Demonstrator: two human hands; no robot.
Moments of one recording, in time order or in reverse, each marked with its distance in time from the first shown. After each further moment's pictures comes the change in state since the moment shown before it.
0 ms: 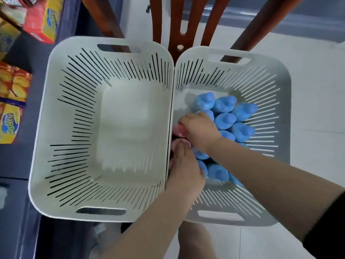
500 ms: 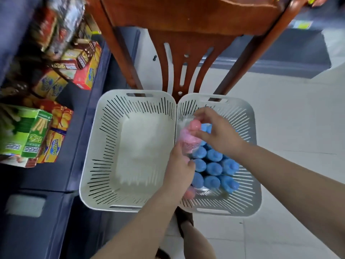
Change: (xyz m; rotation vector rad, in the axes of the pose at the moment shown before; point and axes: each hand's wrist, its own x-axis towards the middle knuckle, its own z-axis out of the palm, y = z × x) left_hand -0.052 0.036 -0.069 -0.391 0.192 0.088; right_hand -0.080 -0.017 -0.140 0.733 0.364 0.019
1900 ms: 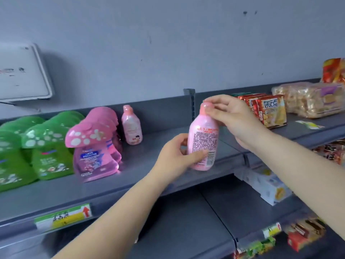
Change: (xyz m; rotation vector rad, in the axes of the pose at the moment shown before) left_hand -0.521 0.098 -0.455 -0.082 1.172 0.413; right_hand -0.162 -0.716 0.090 0.632 -0.634 -1.012
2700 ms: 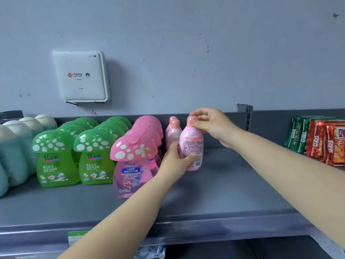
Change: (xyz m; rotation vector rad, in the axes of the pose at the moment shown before) left_hand 0.057 -0.072 -0.100 0.155 0.435 -0.242; right_hand 0.140 0.053 0.134 -0.024 -0.349 0.044
